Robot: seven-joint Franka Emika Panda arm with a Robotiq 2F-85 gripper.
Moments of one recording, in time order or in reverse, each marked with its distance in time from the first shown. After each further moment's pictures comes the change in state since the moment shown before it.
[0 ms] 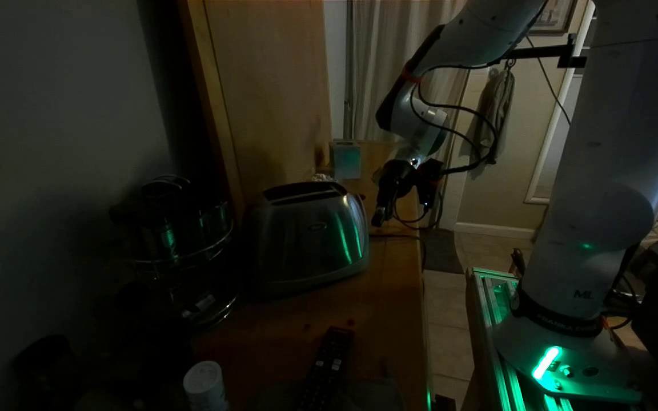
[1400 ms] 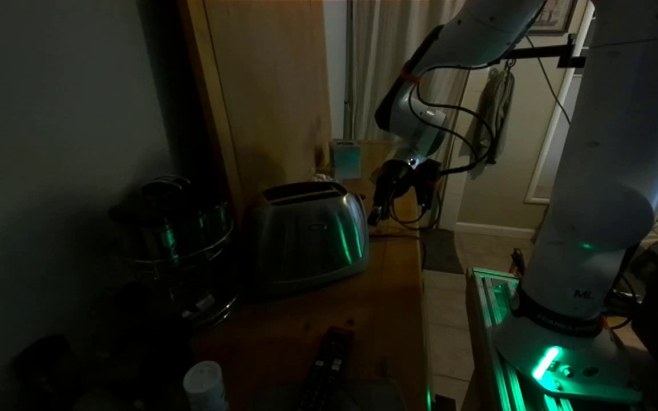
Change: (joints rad) arm 0.000 0.004 0.007 0.001 0.033 0.000 0.000
